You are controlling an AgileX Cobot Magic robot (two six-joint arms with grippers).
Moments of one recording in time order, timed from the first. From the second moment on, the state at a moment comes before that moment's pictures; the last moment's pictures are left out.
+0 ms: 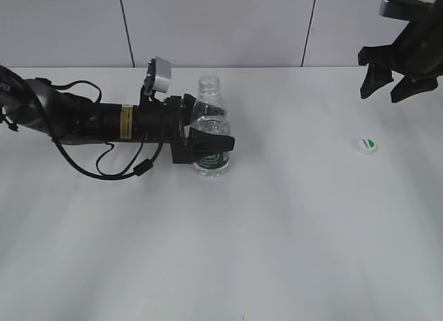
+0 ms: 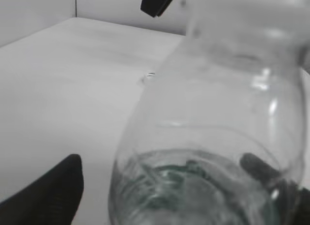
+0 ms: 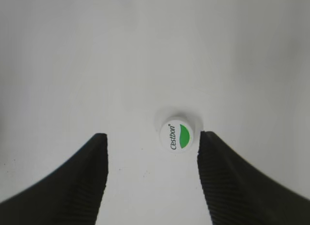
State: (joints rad) left arm -0.24 2.42 -1.41 1.40 -1.21 -0.79; right arm 0.04 2.04 -1.57 0.21 0.84 -0.13
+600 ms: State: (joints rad) left arm -0.24 2.25 -1.40 1.39 -1.21 -0.95; right arm 0.04 2.01 -1.57 0.21 0.88 -0.13
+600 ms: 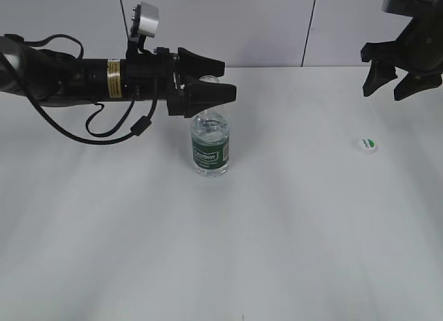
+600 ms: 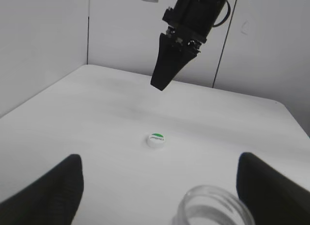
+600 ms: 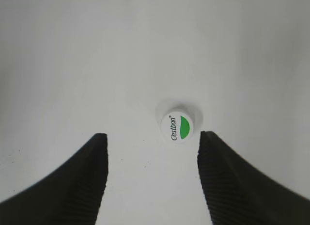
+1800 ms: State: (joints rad) left arm -0.08 1.95 -1.40 1.83 -0.43 -1.85; right arm 0.04 1.94 -1.71 0.16 1.21 -0.13
